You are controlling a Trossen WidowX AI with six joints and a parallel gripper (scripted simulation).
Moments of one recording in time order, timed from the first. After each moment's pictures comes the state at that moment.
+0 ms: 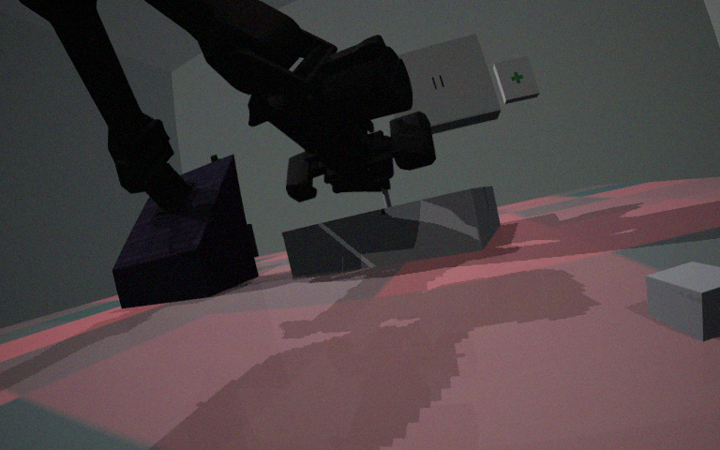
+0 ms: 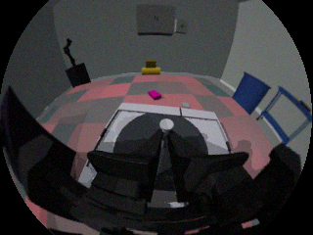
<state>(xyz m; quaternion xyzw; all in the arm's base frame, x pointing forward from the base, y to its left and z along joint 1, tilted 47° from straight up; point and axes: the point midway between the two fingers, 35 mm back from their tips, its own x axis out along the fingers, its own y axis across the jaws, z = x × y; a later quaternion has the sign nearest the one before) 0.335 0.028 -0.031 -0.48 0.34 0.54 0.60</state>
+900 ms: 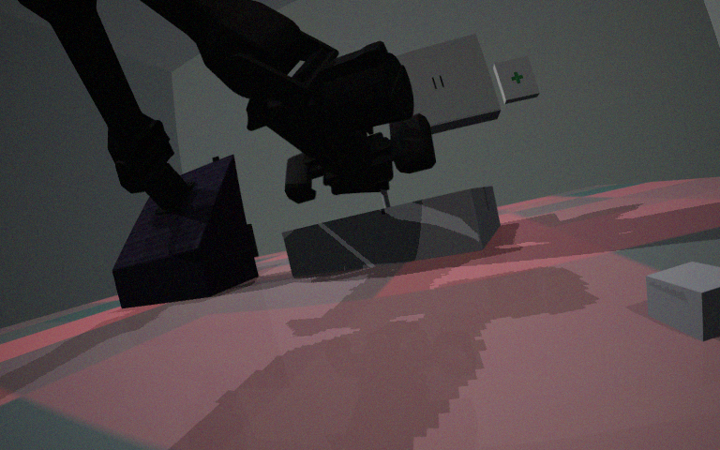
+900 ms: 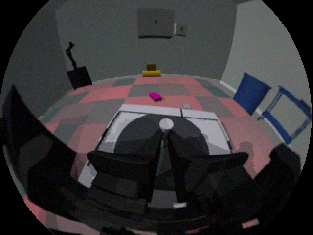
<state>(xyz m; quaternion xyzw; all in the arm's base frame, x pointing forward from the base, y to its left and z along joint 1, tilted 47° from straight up) 0.334 0.026 -0.031 -0.46 0.34 0.55 0.61</state>
